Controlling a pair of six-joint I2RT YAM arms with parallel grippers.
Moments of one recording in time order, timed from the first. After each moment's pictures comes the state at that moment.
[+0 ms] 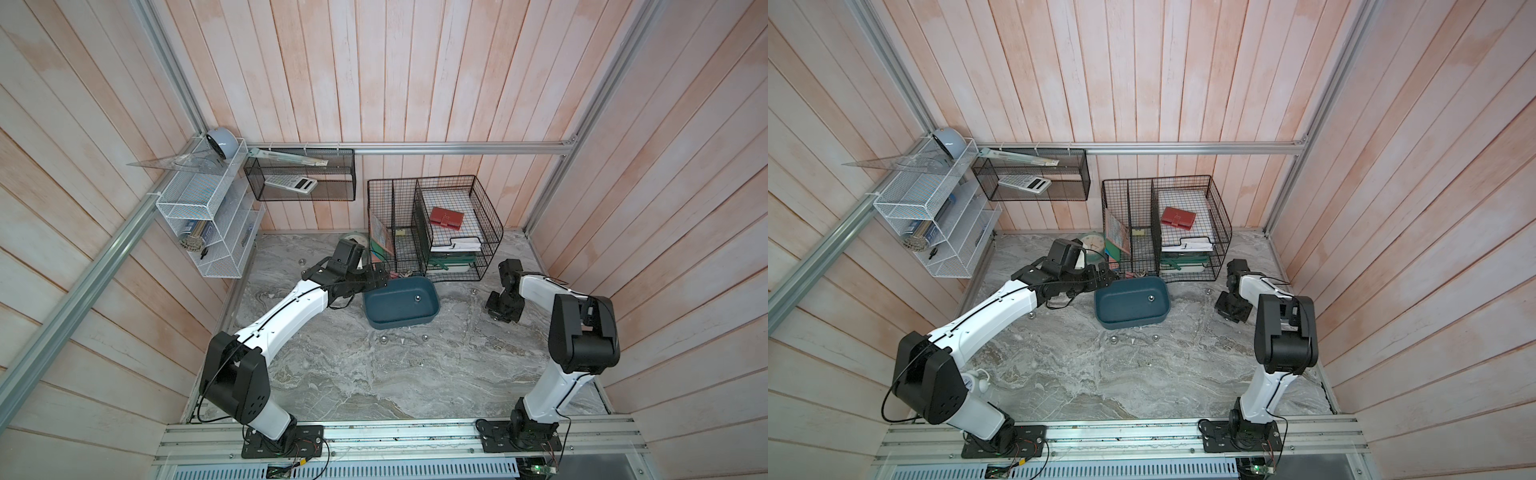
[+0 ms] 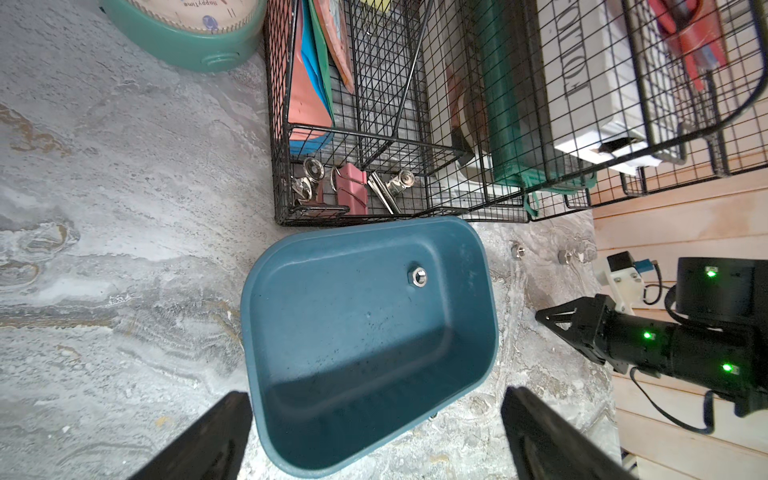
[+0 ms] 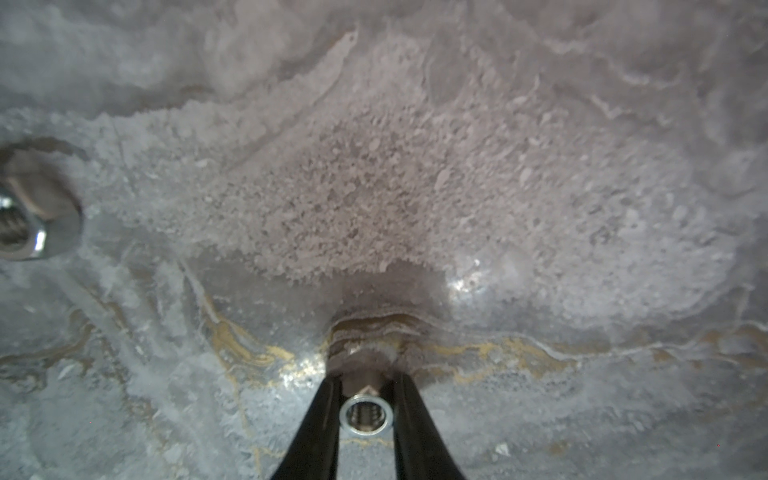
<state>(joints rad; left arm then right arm) -0.50 1.57 1.31 -0.54 0.15 -0.63 -0.02 1.81 1.12 -0.72 0.03 0.50</state>
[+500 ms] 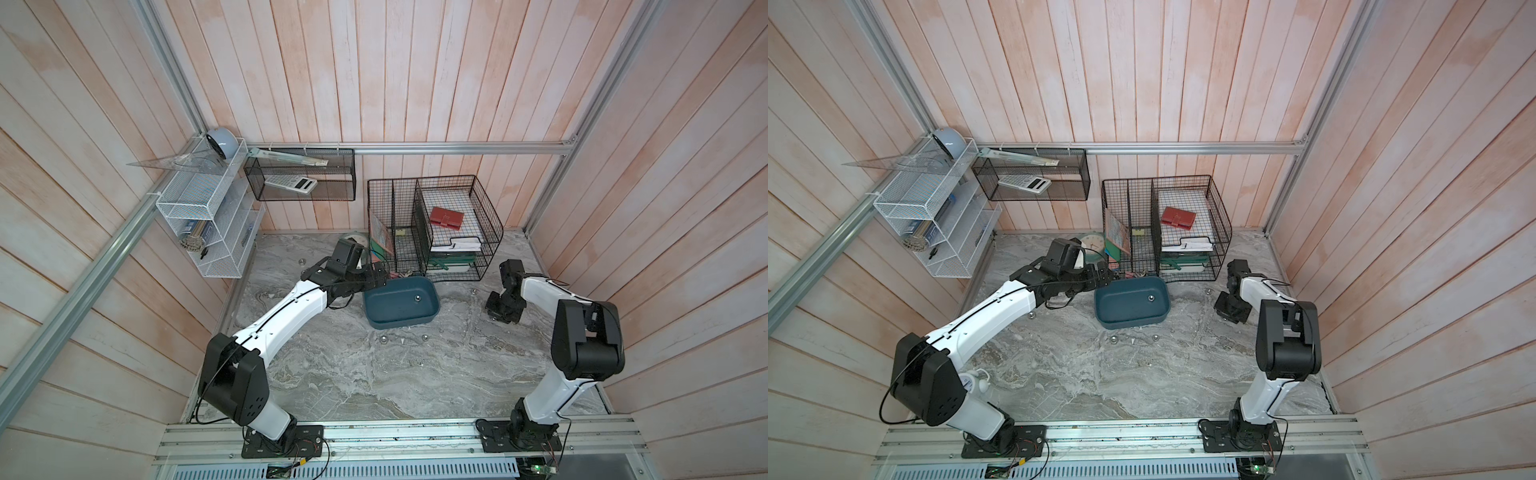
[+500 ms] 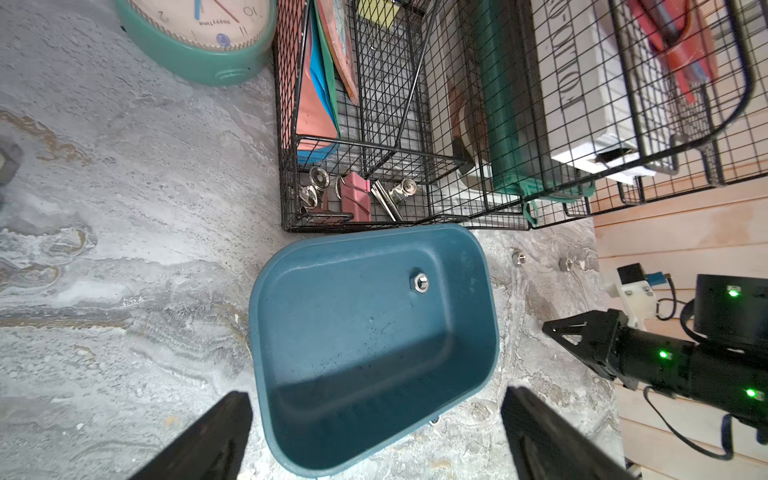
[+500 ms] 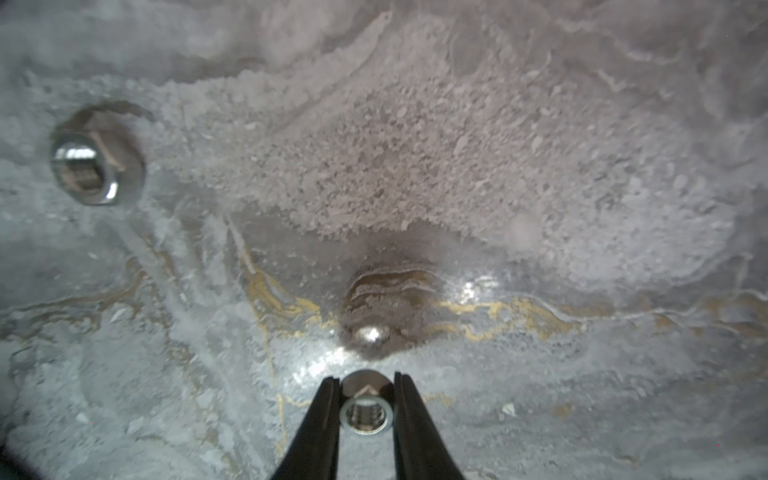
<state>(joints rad) -0.50 1.55 1.30 -0.54 0.12 -0.64 0.00 1.72 1.09 -0.74 0.00 0.49</state>
